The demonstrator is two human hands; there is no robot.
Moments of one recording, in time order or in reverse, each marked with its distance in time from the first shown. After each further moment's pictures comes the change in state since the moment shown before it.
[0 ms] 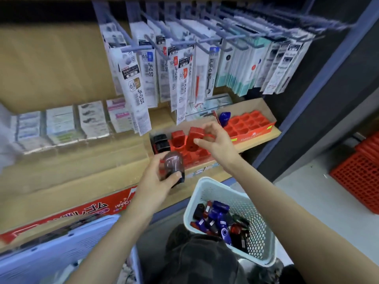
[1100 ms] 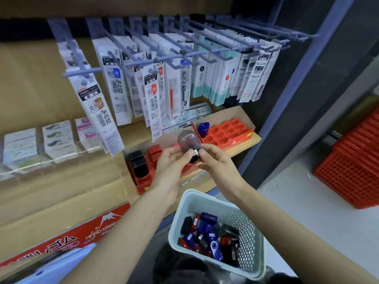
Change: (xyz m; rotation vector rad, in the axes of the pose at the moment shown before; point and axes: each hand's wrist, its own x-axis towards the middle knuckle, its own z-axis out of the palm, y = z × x) left_hand 0.061 0.037 0.083 -0.379 0.003 -0.264; right_hand -0.030 0.013 -0.037 0.269 0.059 0.027
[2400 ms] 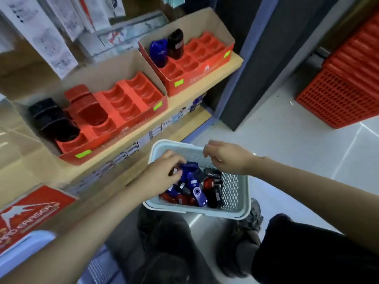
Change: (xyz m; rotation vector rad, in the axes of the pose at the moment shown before) left_hand 0.047 -0.160 -0.026 1.229 -0.736 0.278; right_hand -0.032 0.143 -0.128 -1.310 -0.440 0.033
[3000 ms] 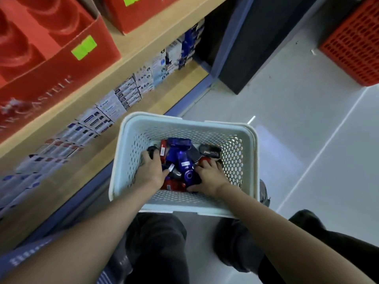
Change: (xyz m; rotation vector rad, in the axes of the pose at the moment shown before) left_hand 0.065 -0.092 0.142 0.200 -0.133 -0.636; right_hand 0.007 0.014 0.189 0.208 -0.388 0.456
